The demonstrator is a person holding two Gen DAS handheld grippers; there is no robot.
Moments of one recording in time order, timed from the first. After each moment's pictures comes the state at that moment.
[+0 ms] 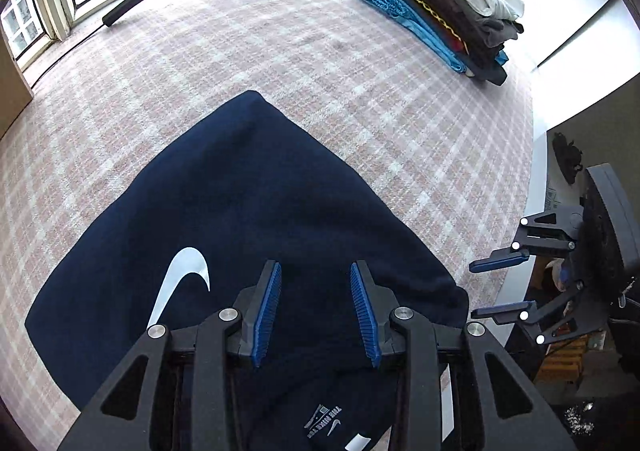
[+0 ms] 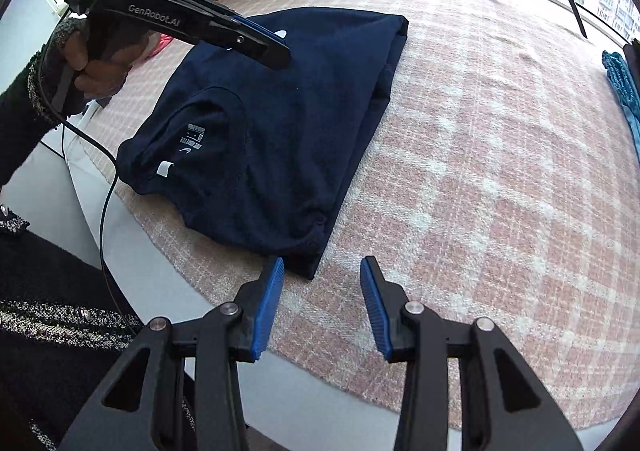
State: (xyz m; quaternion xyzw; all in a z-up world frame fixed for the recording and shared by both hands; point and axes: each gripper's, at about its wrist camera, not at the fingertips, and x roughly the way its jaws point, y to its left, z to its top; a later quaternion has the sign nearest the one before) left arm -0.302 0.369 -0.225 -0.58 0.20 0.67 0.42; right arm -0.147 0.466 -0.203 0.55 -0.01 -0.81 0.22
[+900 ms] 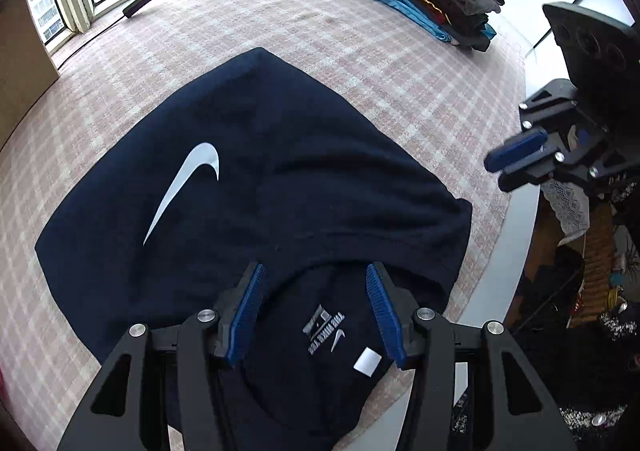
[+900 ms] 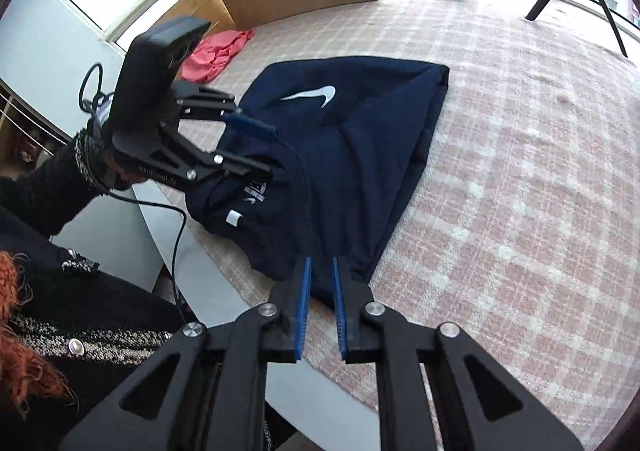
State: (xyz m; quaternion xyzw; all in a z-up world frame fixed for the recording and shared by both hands) left arm -0.218 0.266 -0.212 -0.55 0.20 0.68 0.43; right arm -0.195 0.474 -0.152 0.52 -0.08 -0.79 0.30
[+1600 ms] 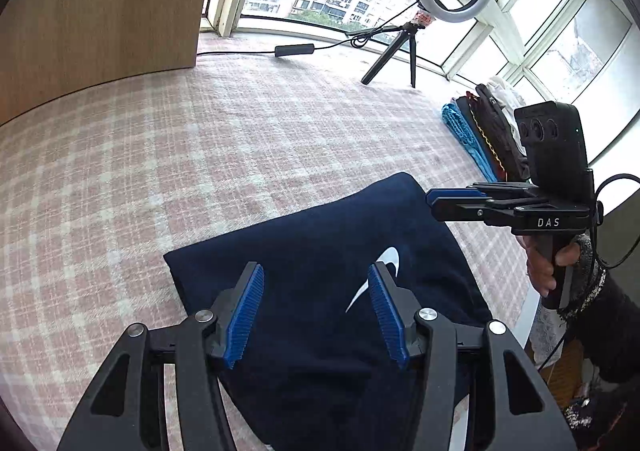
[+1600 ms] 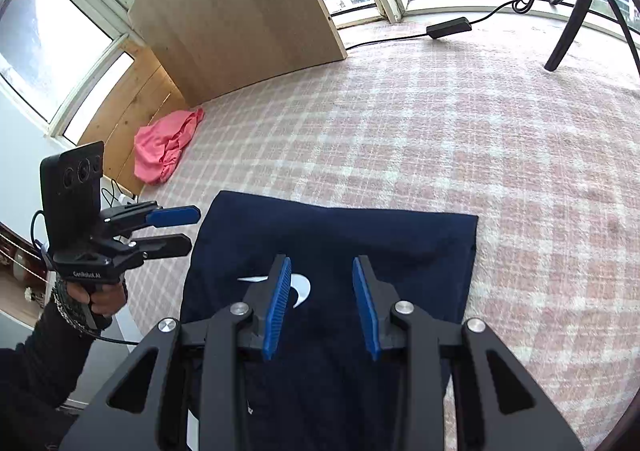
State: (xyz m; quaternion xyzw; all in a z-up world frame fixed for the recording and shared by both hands) left arm -0.381 0.188 -0.211 -0.51 0.00 0.78 0.37; right arm -0.355 0.406 -0.179 0.51 -0.14 -0.82 0.24
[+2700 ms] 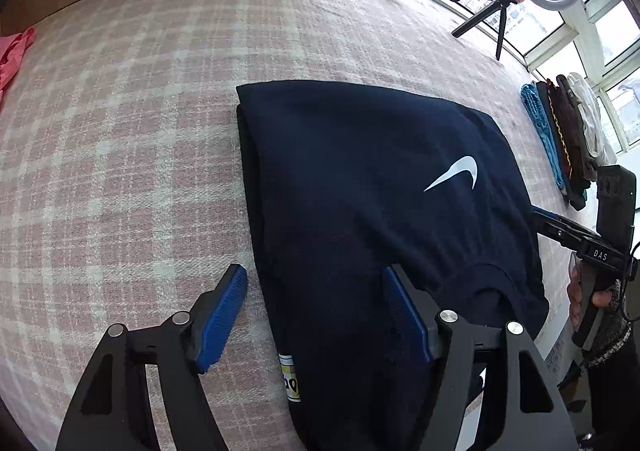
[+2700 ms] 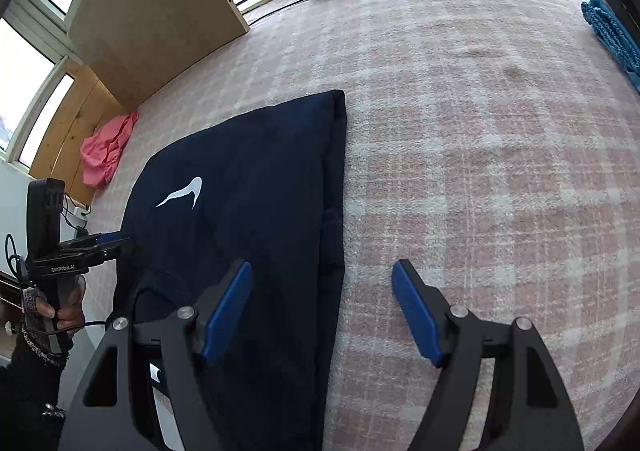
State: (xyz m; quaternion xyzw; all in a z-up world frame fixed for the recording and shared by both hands) left arm -0.320 0.151 -0.255 -0.61 -0.02 0.76 0.24; right arm -0.283 0.468 -0.197 0.53 -0.15 -0.82 0.12
